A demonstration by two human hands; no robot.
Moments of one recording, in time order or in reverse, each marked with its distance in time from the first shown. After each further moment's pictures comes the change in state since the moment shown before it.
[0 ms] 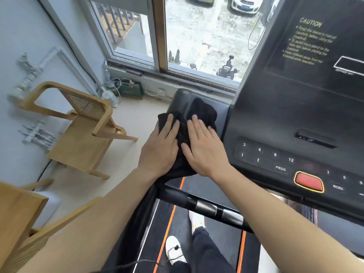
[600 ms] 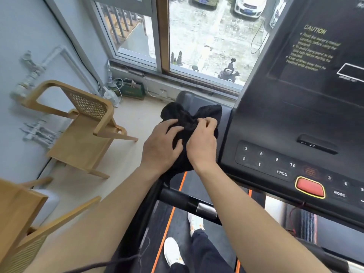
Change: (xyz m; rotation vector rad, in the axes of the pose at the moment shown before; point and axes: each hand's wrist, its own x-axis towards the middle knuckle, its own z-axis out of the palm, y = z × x) left_hand 0.005 0.002 -0.002 -0.217 0.262 -0.007; right_hand 0.029 -0.032 -0.012 0.356 0.213 0.433
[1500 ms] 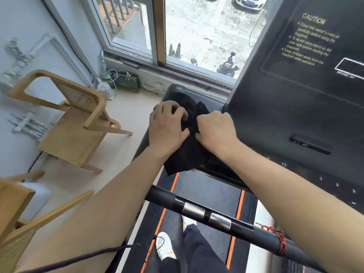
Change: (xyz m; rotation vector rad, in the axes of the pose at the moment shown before) left_hand 0.050 0.039 0.027 0.156 0.008 -0.069; right_hand 0.050 0.046 -0.051 -0.671 -0.170 -0.485
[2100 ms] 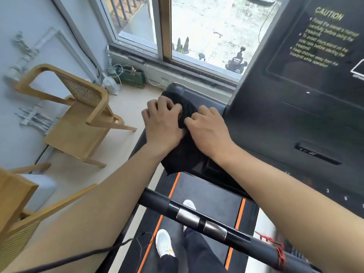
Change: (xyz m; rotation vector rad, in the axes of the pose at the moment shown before) left_hand 0.013 0.008 0.002 0.164 -0.013 -0.137; right_hand 0.013 0.001 0.020 0.085 0.212 -0.247
